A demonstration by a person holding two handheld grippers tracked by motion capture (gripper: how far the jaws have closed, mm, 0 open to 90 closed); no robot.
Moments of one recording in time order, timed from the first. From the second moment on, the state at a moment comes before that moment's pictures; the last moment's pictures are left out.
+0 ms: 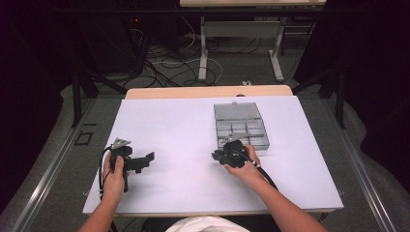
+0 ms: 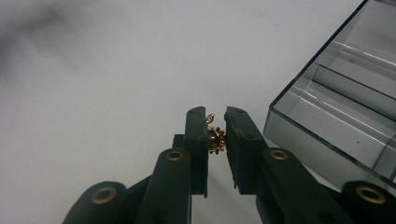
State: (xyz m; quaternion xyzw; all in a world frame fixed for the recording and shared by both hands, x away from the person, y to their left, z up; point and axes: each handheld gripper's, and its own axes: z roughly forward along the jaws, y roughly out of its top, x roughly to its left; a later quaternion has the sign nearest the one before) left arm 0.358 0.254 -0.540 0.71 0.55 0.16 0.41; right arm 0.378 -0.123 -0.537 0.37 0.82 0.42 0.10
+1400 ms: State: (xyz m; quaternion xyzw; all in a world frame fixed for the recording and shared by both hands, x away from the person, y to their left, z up) left arm 0.358 0.254 -0.540 0.71 0.55 0.16 0.41; right arm 0.384 -0.150 -0.507 0.41 0.78 0.45 0.11
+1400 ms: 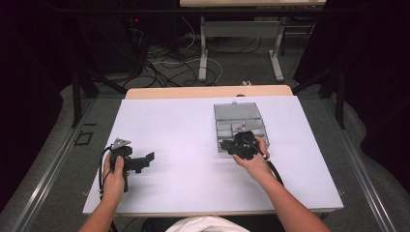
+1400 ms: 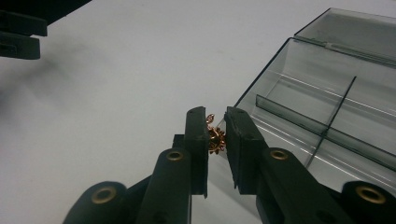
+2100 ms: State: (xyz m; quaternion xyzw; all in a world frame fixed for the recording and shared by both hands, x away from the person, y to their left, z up) left arm 0.358 0.254 -0.540 0.71 0.55 0.16 0.41; right arm 0.393 -0.172 -0.500 0.44 0.76 0.46 0.13
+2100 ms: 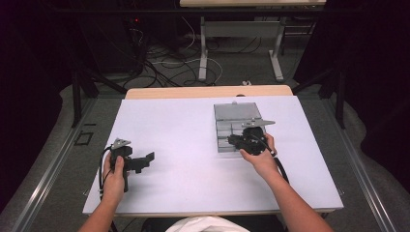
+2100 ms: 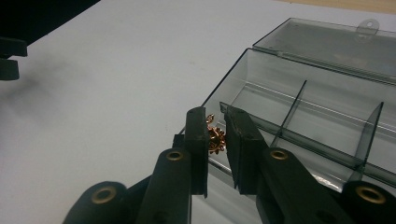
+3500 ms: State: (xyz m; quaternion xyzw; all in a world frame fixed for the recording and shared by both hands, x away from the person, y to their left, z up) left arm 0.358 0.253 -0.541 0.71 0.55 0.16 0.41; right arm 0.409 -0.217 -0.502 0.50 0.73 0.44 0.16
